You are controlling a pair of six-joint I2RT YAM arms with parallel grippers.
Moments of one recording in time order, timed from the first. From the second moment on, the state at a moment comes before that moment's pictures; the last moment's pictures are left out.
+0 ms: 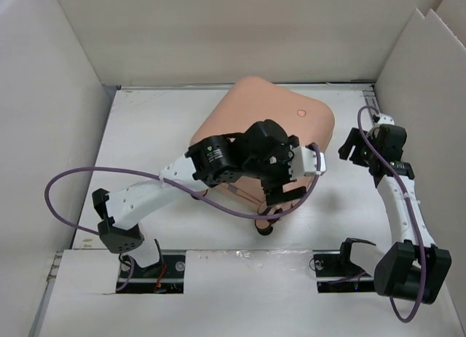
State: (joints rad) left arm -1.20 1.57 1.88 -0.96 0.20 0.31; right arm -0.20 1.09 0.87 -0.41 -0.17 0.17
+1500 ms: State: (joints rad) left arm 0.04 1.22 1.27 -0.86 0.35 0.89; right arm 0.31 2.40 2.31 -0.35 -0.52 -0.04
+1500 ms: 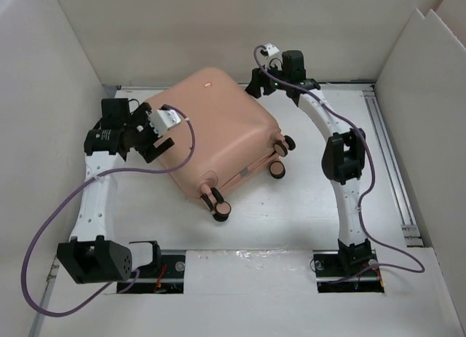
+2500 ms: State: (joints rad) left arm -0.94 1.18 1.24 -1.19 0.25 1.51; right arm -0.08 1.37 0.97 -0.31 -0.61 -0.11
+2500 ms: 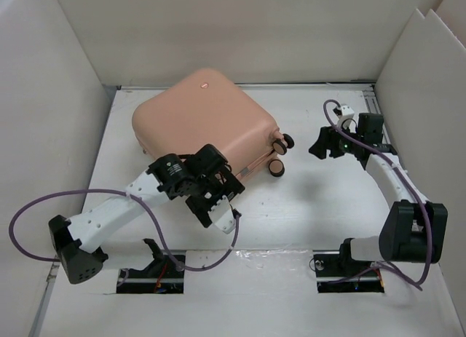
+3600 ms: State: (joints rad) left arm -0.79 1.57 1.47 -0.84 0.24 0.86; right arm 0.21 2.09 1.57 -0.07 -0.50 0.25
